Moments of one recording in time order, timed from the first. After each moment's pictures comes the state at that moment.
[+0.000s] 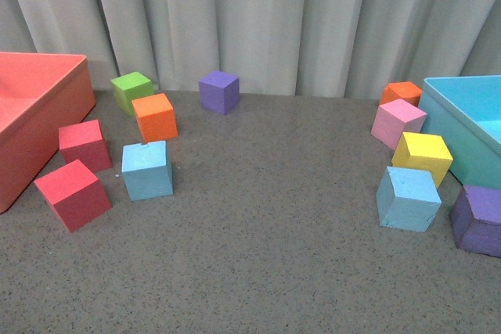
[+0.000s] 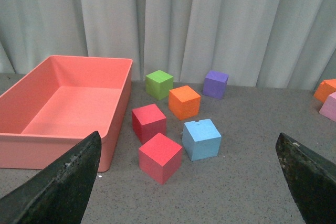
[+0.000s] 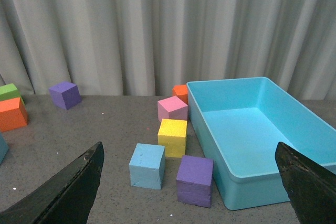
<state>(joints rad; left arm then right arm) 0.00 0.00 0.02 0.00 0.00 0.00 0.00 0.00 0.00 0.00 0.00 0.00</state>
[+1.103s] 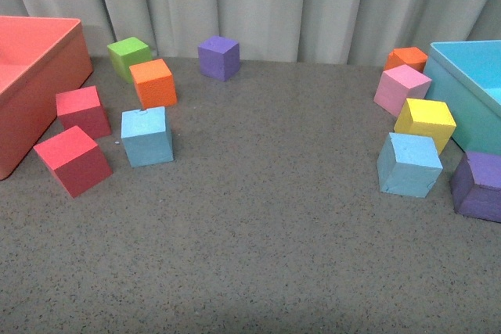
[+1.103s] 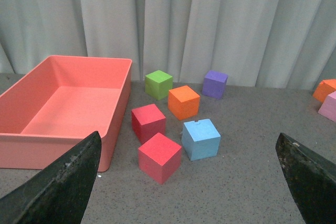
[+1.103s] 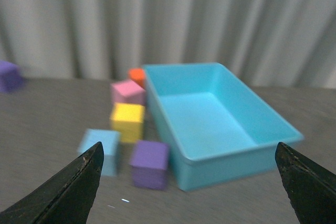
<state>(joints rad) 0.00 0.00 0.02 0.00 0.00 0.00 0.08 0.10 0.03 0.00 0.29 -0.12</state>
